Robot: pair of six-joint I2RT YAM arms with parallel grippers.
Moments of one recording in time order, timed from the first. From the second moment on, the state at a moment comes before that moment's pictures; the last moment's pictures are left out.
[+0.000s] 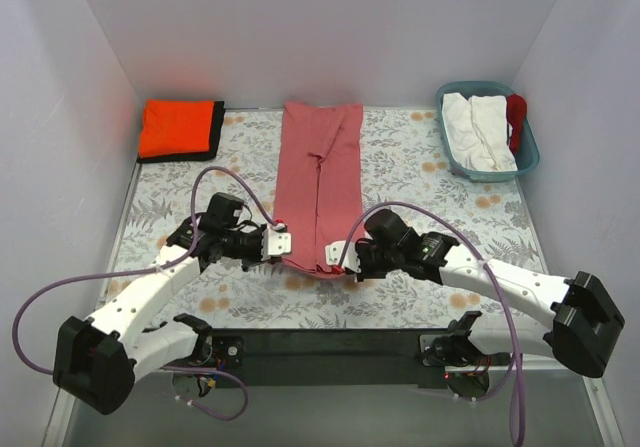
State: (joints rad) left arm -0.45 1.06 0.71 -0.60 0.70 0.97; right arm 0.93 1.18 0.73 -0.42 -0.31 -0.75
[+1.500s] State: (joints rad) left arm -0.22 1.91 1.36 -0.46 0.76 1.00; right arm 0.48 1.84 1.33 -0.46 -0.50 -1.10
